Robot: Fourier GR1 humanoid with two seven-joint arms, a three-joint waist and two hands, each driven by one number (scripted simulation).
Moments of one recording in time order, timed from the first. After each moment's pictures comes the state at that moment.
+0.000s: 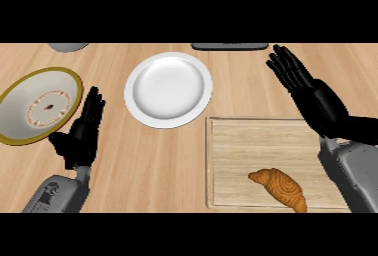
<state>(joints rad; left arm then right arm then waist) -0.21 0.31 -0.25 -1.34 0.30 0.40 -0.13 -0.43 -0.43 0.22 -1.47 -0.34 0.13 -0.21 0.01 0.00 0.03</state>
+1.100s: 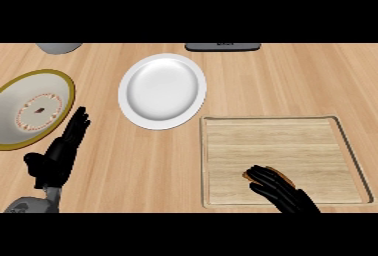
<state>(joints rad) -0.07 0.44 -0.21 -1.33 0.30 0.18 -0.18 0.21 -0.48 0.55 -1.86 0.24 -0.29 -0.49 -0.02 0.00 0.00</state>
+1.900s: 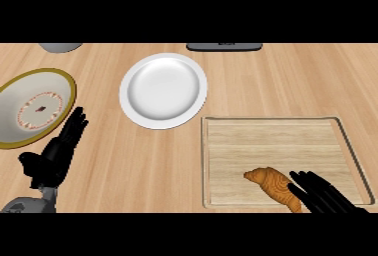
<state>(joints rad) -0.06 0.43 -0.17 -1.32 0.29 0.13 -0.17 0.40 -0.81 0.41 -2.16 0.57 -0.16 -0.03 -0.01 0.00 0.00</state>
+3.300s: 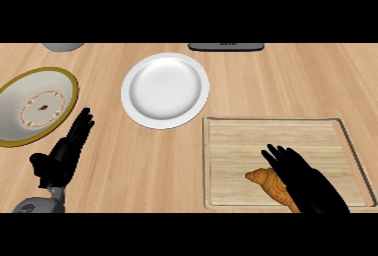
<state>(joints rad) -0.06 0.32 -0.08 -1.32 0.15 0.06 -0.16 0.12 -0.50 0.45 -1.87 0.93 0.18 0.25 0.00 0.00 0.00</state>
